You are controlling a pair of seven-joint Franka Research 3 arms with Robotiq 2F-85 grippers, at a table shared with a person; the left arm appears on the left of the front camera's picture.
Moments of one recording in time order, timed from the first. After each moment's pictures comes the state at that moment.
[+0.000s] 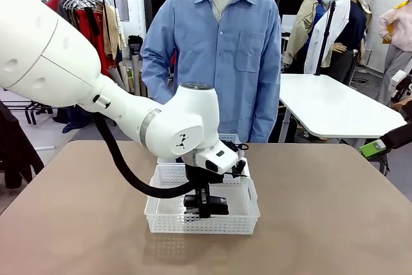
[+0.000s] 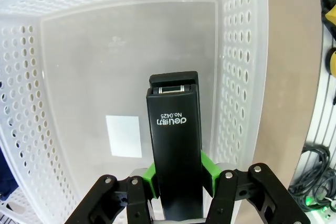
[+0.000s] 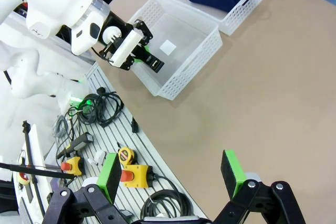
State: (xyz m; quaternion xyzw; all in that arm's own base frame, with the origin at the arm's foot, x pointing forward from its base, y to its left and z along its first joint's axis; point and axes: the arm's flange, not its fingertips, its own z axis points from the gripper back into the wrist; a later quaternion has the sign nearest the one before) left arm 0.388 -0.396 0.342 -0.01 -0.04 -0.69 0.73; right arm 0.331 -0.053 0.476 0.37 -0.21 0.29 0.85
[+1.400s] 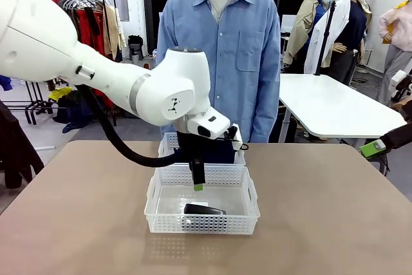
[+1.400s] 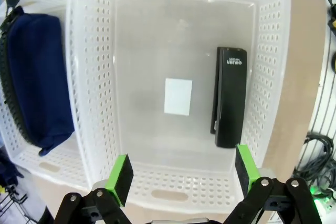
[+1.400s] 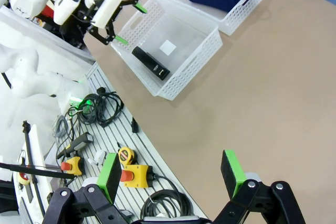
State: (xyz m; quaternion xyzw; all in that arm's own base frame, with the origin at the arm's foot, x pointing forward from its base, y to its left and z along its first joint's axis) left arm 0.415 -0.371 0.421 0.02 -0.07 -0.66 0.75; right arm 0.331 -0.053 0.476 0.37 -0.21 0.29 0.85
